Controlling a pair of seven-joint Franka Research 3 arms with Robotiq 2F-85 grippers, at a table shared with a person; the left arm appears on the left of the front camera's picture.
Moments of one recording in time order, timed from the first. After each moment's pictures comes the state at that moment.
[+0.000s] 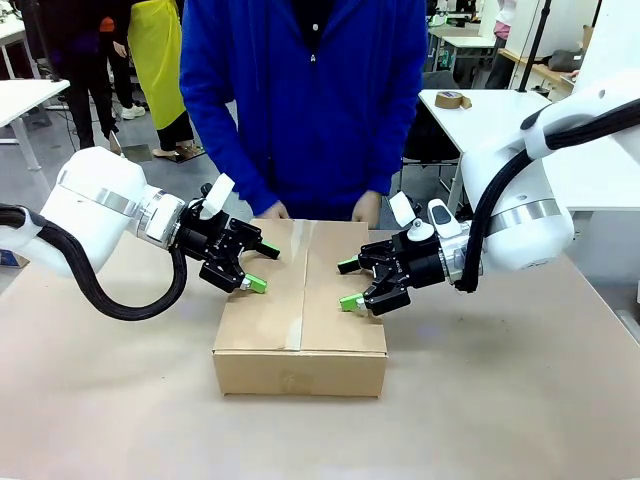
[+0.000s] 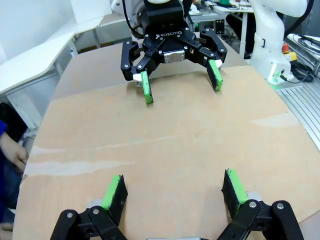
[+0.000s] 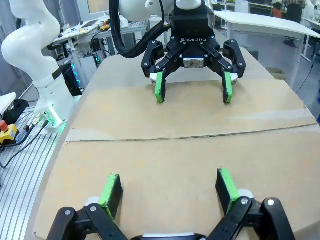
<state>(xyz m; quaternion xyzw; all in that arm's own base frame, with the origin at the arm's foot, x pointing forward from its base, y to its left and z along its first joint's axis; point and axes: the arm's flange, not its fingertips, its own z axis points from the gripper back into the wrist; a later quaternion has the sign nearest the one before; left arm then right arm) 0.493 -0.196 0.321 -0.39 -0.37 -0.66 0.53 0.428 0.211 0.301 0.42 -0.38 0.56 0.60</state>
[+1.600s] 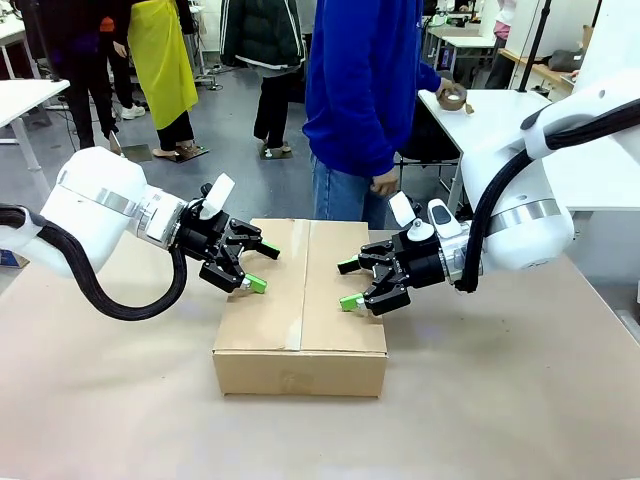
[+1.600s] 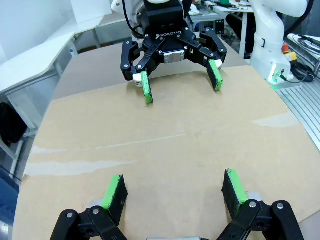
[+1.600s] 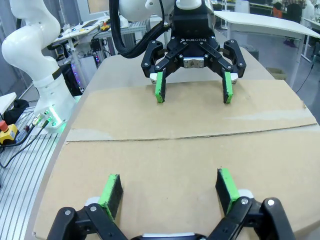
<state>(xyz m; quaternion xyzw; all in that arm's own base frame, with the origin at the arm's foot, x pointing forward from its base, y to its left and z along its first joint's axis) 0.493 -0.196 0.321 -0.39 -0.37 -0.66 0.53 0.428 0.211 0.301 0.42 -0.38 0.56 0.60</state>
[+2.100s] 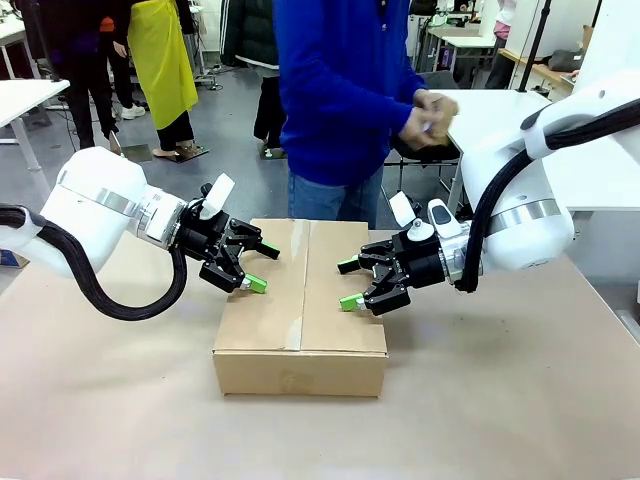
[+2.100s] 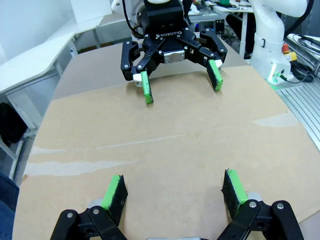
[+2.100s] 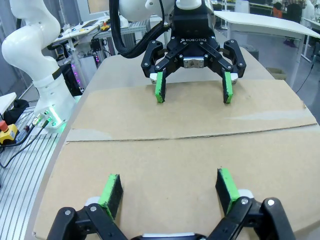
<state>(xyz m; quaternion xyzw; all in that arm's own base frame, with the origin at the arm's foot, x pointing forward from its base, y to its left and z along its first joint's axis) 0.493 -0.196 0.321 -0.39 -0.37 -0.66 0.53 0.428 0.211 0.301 0.42 -0.38 0.56 0.60</state>
